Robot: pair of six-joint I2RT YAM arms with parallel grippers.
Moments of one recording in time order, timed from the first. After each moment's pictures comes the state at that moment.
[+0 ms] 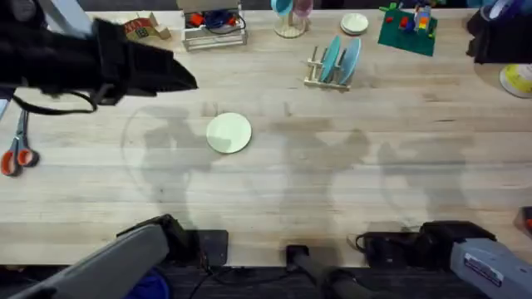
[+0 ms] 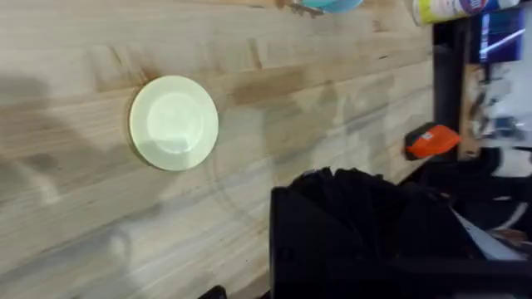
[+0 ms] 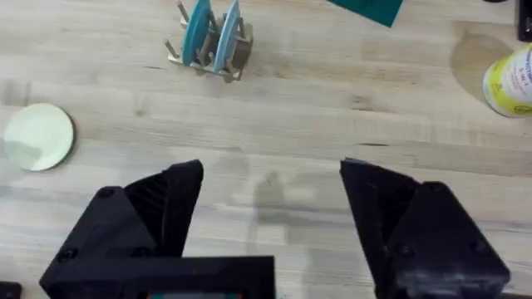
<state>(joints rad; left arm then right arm) 0.38 1.25 1.31 -1.50 0.89 0.32 0.01 1.01 1.57 -1.38 -0.03 -0.05</state>
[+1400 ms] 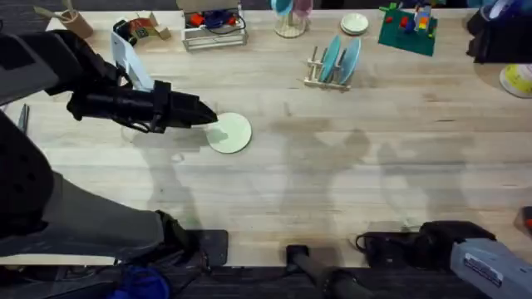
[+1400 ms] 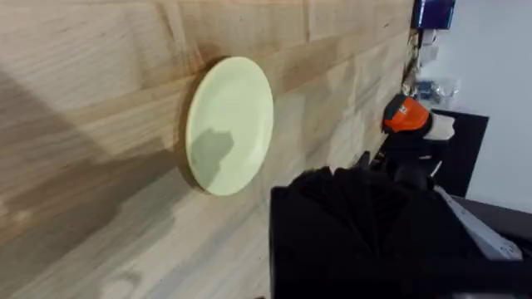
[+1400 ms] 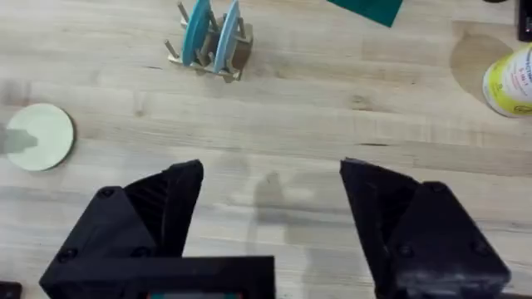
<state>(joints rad) 0.41 1.68 1.02 -1.25 1.01 0.54 0.01 1.01 1.57 -1.38 -0.03 -0.05</state>
